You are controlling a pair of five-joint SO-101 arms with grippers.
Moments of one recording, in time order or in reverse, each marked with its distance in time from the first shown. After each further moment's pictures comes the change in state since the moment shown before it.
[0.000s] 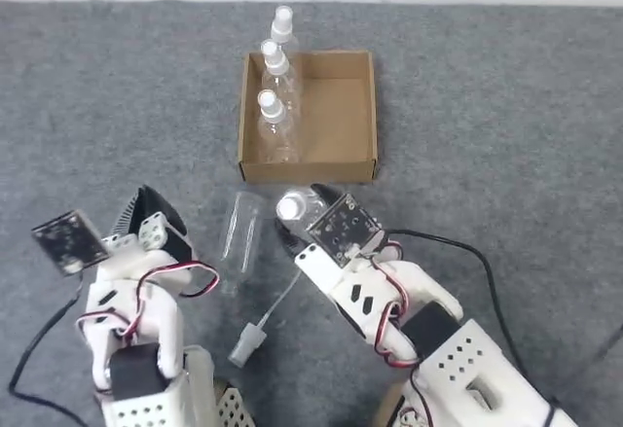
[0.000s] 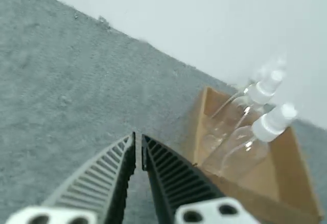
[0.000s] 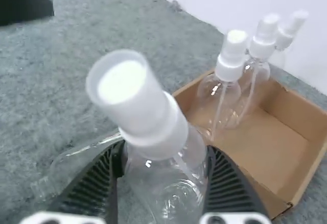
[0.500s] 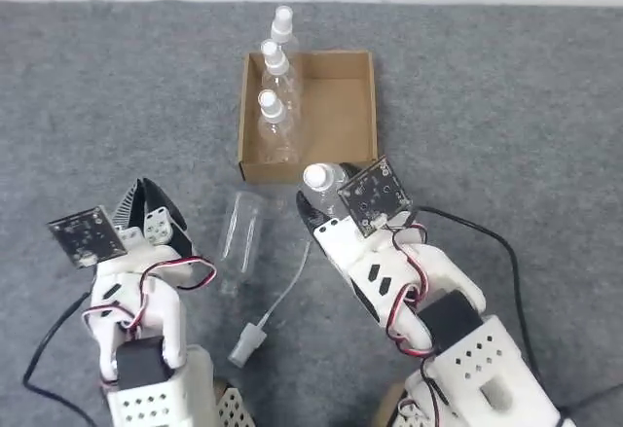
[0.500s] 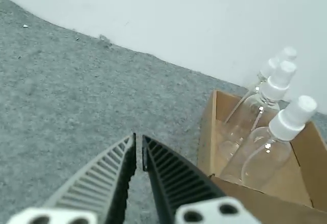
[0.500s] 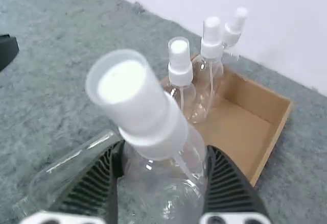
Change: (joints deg) left arm -0.7 0.0 6.2 -9.8 -6.9; right arm 6.5 0.0 -11.1 12.1 -3.3
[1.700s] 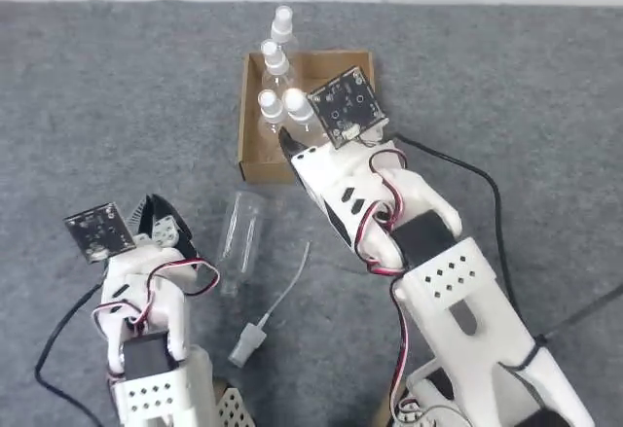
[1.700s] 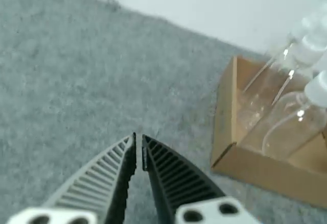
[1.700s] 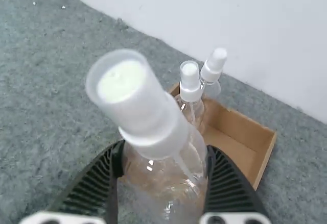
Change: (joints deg) left arm -1.1 0.1 7.5 0.2 -0.3; right arm 2.7 28.7 -28.5 0.2 0.0
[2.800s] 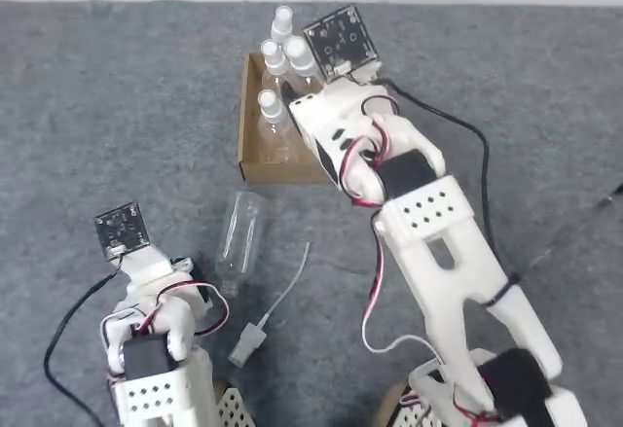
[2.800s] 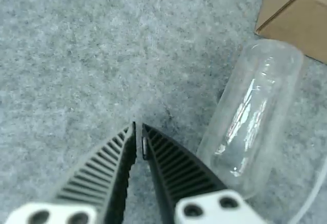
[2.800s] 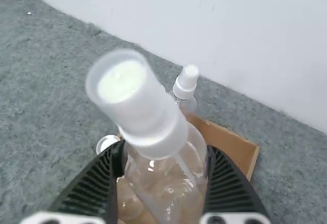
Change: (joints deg) left arm 0.0 0.0 0.0 27.3 0.0; right arm 4.3 20.0 -18.5 0.0 0.0
